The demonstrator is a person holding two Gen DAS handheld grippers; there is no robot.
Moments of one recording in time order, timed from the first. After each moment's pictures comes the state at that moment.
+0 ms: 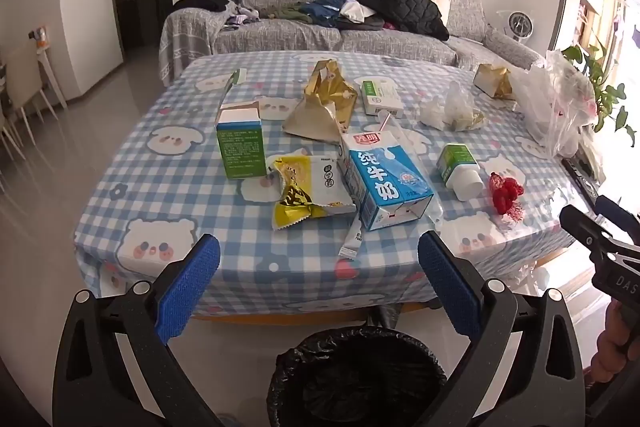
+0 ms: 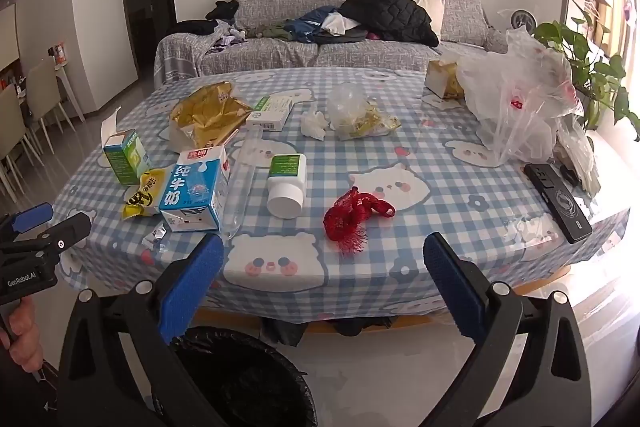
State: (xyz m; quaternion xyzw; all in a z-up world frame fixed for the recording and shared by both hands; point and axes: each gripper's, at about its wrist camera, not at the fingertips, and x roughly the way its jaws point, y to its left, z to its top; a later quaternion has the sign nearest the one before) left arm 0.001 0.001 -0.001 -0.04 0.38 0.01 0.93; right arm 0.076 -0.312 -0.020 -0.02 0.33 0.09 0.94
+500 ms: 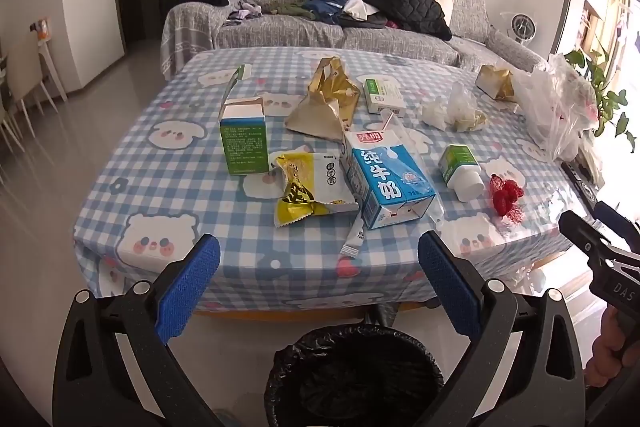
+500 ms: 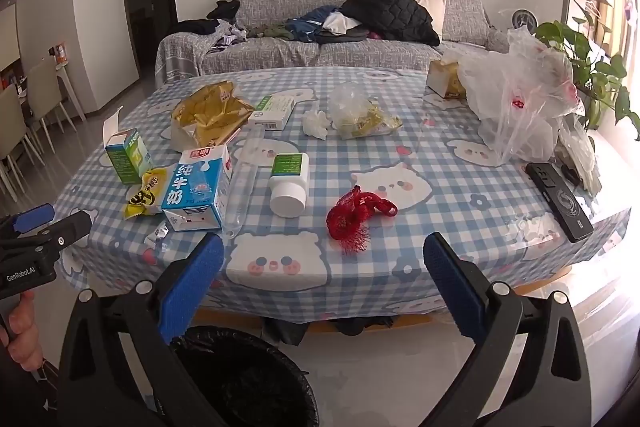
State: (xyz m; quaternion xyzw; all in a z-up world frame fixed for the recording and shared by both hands) left arm -0.002 -0.001 0.001 -0.04 0.38 0.02 0.93; right arm 0.076 -0.317 -0.024 -0.01 0.33 0.09 0.94
